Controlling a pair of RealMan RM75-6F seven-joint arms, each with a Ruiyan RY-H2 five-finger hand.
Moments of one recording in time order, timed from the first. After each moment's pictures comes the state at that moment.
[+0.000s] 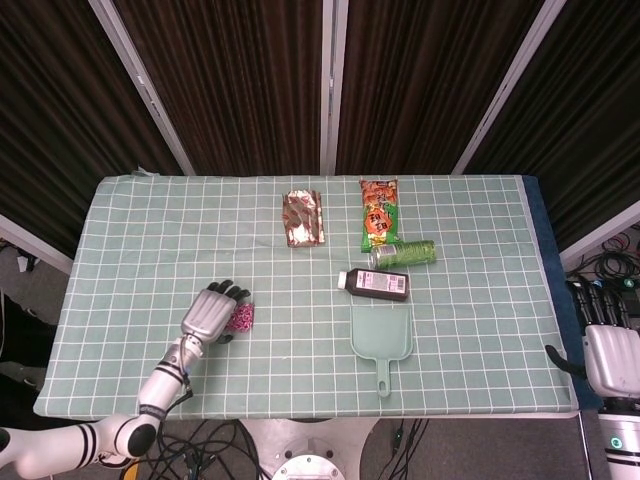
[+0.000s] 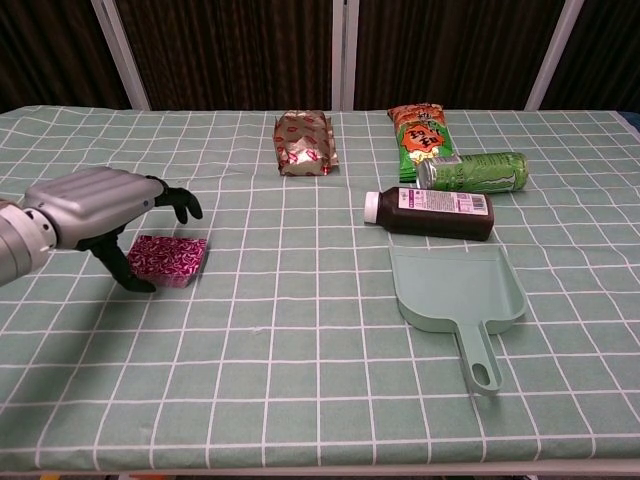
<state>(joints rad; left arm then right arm) -0.58 -1.65 -0.12 -1.43 1.17 0.98 0.55 0.07 -1.09 0.10 -1.65 -1.43 1.46 -0.07</state>
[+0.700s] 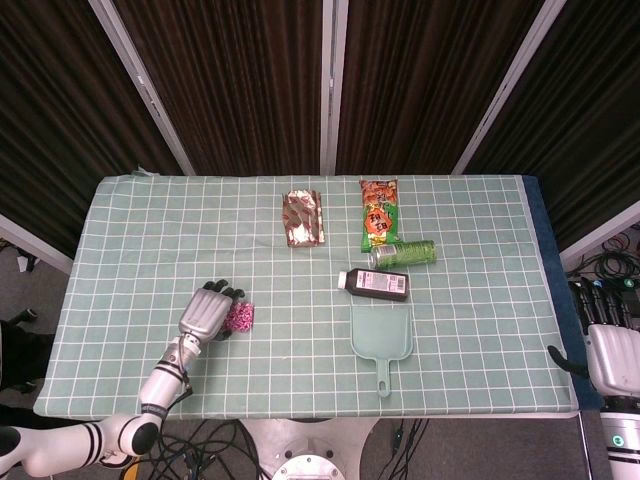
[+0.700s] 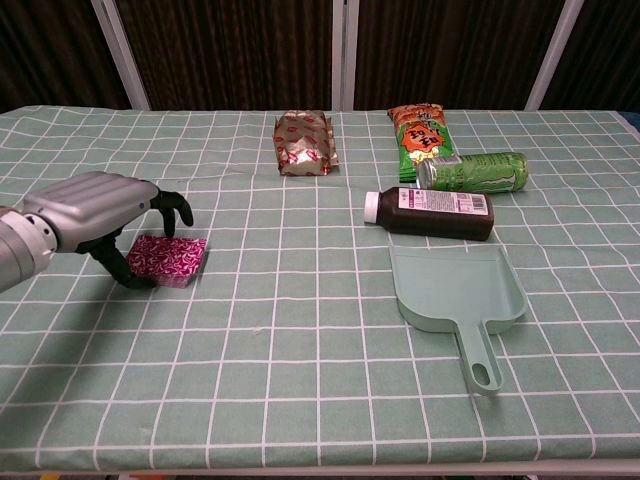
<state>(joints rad) -0.58 -1.68 -0.10 -1.37 1.15 1.01 0.51 0.07 -1.09 0.10 -1.65 -1.40 1.44 -0.06</state>
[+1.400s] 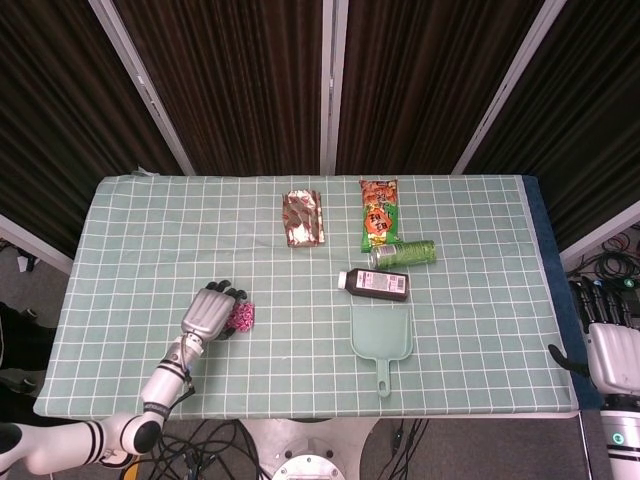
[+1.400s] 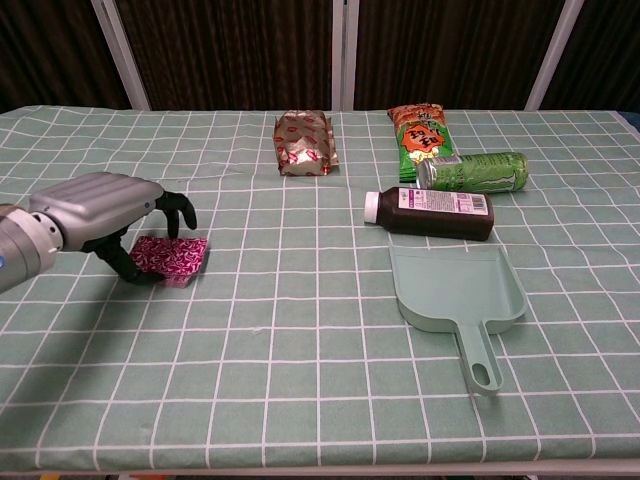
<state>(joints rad) -0.60 -1.68 -0.10 -1.39 1.12 1.00 0.52 0.08 -1.10 0.10 -1.63 -1.39 1.43 -0.04</state>
